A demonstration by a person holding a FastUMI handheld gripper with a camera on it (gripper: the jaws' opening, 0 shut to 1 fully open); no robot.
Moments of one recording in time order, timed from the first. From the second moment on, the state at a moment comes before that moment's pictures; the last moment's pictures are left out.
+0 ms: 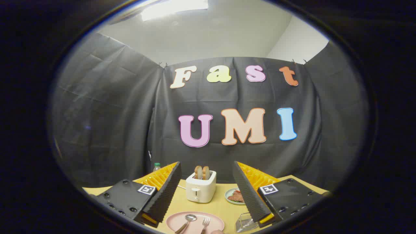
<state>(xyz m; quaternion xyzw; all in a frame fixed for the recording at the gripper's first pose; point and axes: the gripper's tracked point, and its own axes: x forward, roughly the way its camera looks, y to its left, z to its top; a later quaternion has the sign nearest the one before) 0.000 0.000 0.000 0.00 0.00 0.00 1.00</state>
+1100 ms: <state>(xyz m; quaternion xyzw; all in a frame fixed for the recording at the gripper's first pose) 0.008 0.000 -0.032 0.00 0.05 0.00 1.00</state>
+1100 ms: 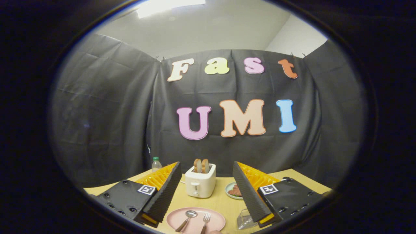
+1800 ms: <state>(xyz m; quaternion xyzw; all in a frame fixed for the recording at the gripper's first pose) 0.003 0.002 -0.160 -0.01 0.21 0.01 0.98</state>
